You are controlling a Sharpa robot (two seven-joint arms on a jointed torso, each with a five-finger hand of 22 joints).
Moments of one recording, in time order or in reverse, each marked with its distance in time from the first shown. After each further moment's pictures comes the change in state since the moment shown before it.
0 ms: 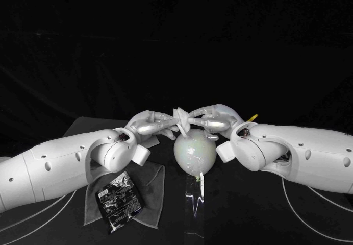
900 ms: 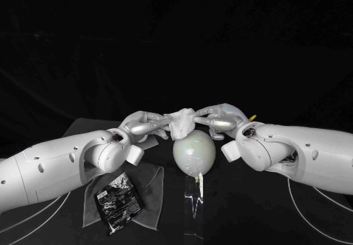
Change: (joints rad) left arm 0.000 -0.022 0.000 -0.015 0.003 -0.013 0.000; left_hand -0.020 -0.012 0.018 -0.018 0.000 0.000 0.000 0.007 0.000 0.011 -0.003 -0.005 0.000 0.008 -0.001 0.004 0.002 -0.007 -0.016 -0.002 0.038 0.023; right arm 0.000 -0.045 0.004 0.011 0.000 -0.007 0.007; right_hand -0.004 -0.004 0.007 -0.007 0.003 -0.003 0.002 0.009 0.000 0.000 0.000 -0.002 0.000 0.000 0.000 0.002 0.001 -0.001 0.000 0.000 0.000 0.000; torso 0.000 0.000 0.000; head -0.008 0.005
